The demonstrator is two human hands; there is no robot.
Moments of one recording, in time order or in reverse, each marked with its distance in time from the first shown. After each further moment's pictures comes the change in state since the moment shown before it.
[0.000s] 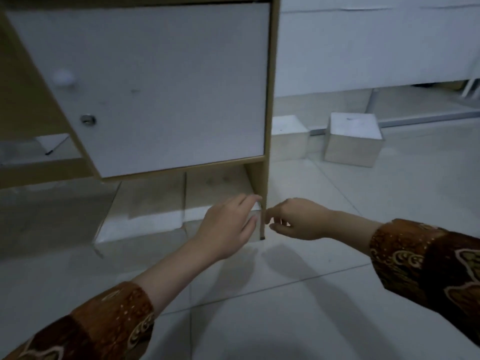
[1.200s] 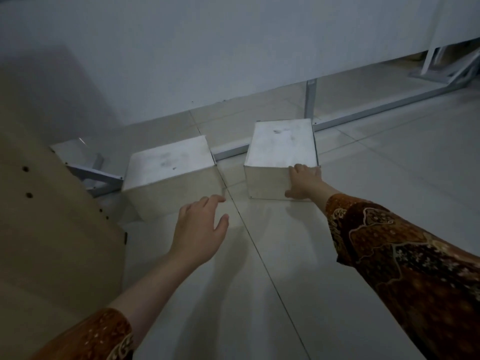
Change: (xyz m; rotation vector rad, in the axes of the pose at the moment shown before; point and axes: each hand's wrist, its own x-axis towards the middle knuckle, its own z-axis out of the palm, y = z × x) left_hand 0.410 0.071 0.228 -0.032 -0.040 -0.241; right_hand 0.099 0.582 0.035 0.001 -0.002 0.767
